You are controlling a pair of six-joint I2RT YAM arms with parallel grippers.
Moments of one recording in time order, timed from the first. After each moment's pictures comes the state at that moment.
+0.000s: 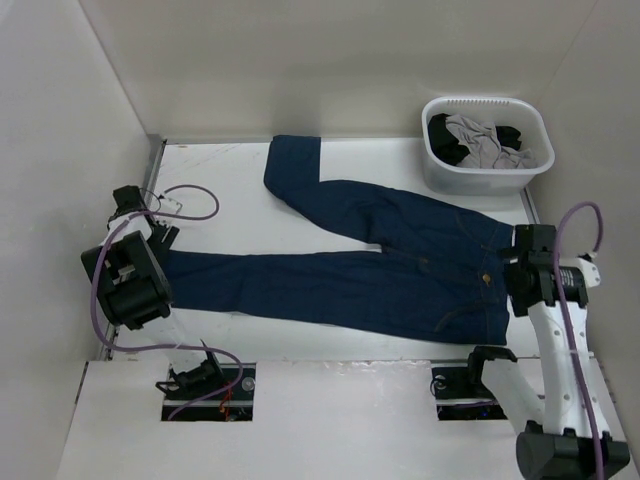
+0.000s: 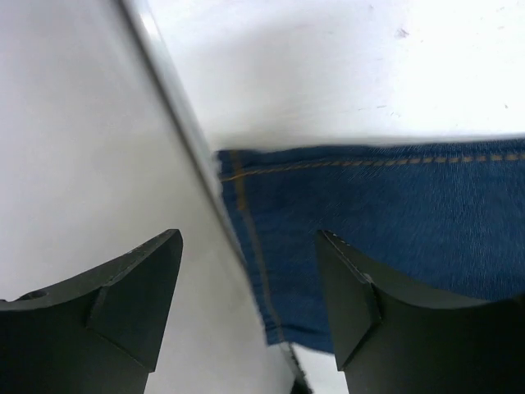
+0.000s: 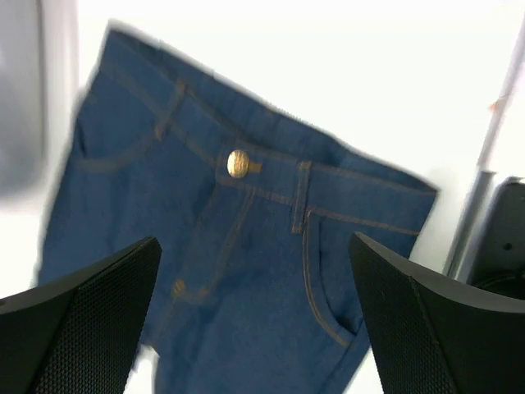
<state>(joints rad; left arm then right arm) 0.45 1.74 1.11 -0.43 -0.08 0.86 -0.11 0.79 0.94 -1.19 0.52 1.27</state>
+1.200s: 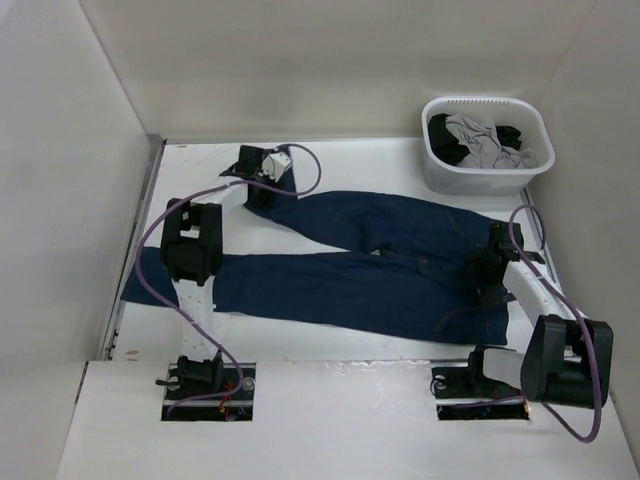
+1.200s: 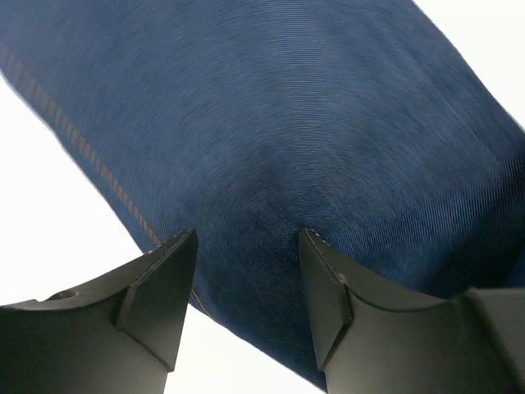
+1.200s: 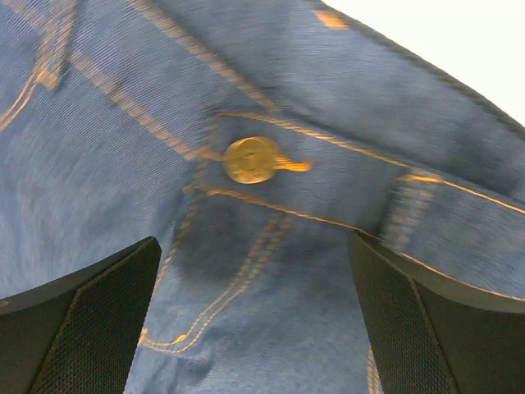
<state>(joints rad) -0.19 2.15 1.55 -0.28 0.03 0.45 -0.14 1.22 0.64 -0.61 0.22 1.21</state>
